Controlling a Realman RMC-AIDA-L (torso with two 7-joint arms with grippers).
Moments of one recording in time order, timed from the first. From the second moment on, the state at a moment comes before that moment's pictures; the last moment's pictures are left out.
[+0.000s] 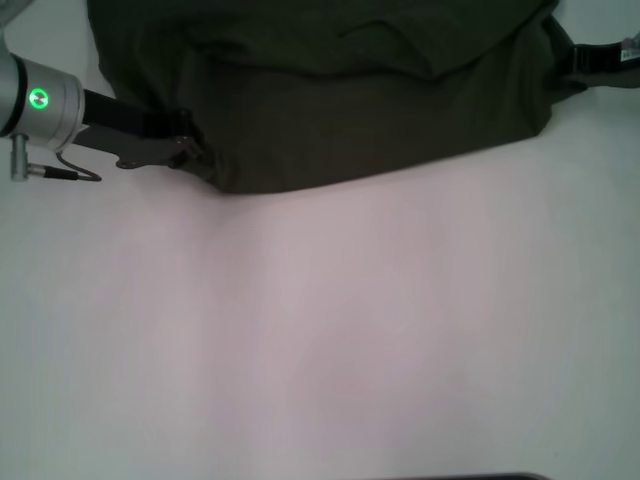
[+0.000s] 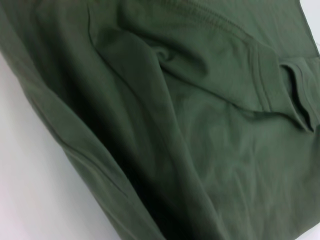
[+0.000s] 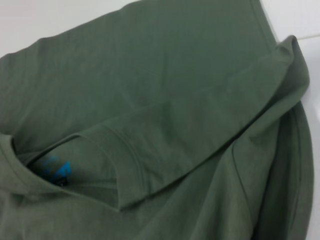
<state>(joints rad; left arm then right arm) -0.80 -2.03 -2.31 -0.63 -0.71 1.29 -2.68 0.75 1.93 -0.76 -0.59 -2.48 -1.04 2.49</state>
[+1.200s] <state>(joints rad) -0.76 -1.94 -2.31 -0.63 -0.69 1.69 -2.60 0.73 1.90 -0.75 -0.77 -2.84 -1.60 2.57</state>
